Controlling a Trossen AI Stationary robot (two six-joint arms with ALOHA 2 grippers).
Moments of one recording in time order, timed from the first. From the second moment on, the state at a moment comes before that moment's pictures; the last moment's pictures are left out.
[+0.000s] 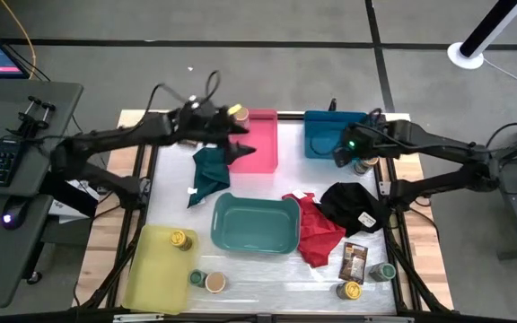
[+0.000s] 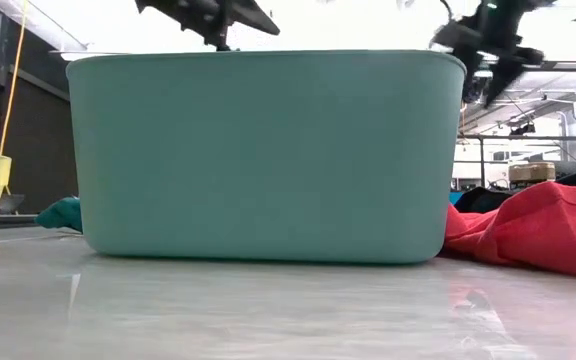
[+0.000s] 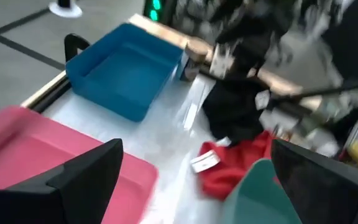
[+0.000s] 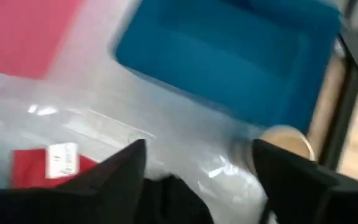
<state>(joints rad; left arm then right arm) 0.34 1.32 1.11 -0.24 0.16 -0.26 -0.27 1.10 1.15 -1.31 0.37 0.85</state>
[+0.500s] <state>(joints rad) 0.24 1.19 0.96 -0.09 -0.06 -0.46 -0.31 1.01 0.91 -1.44 0.47 1.15</state>
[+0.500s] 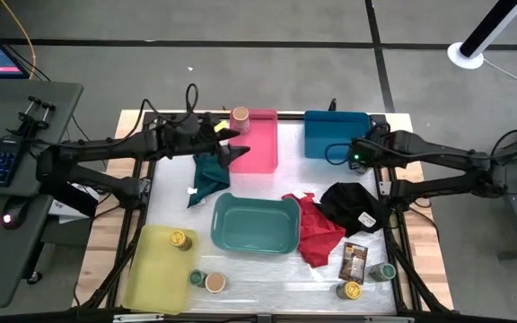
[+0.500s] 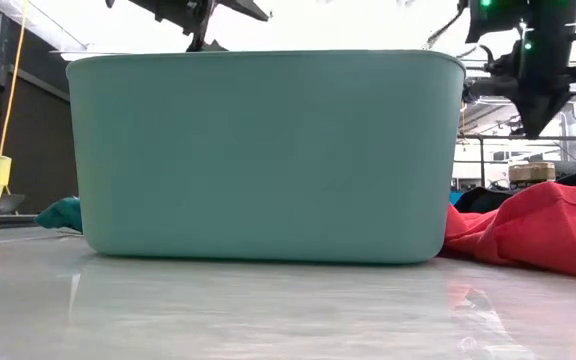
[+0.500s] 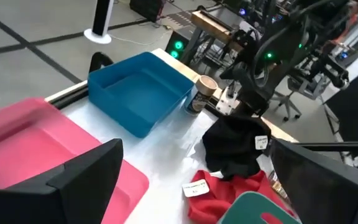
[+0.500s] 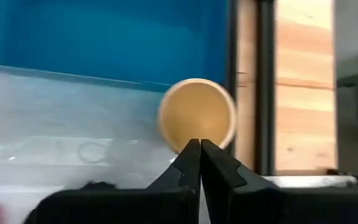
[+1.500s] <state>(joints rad) 0.17 1.19 0.96 0.07 -0.04 -0.46 -0.44 1.01 0.74 -1.09 0.44 1.04</state>
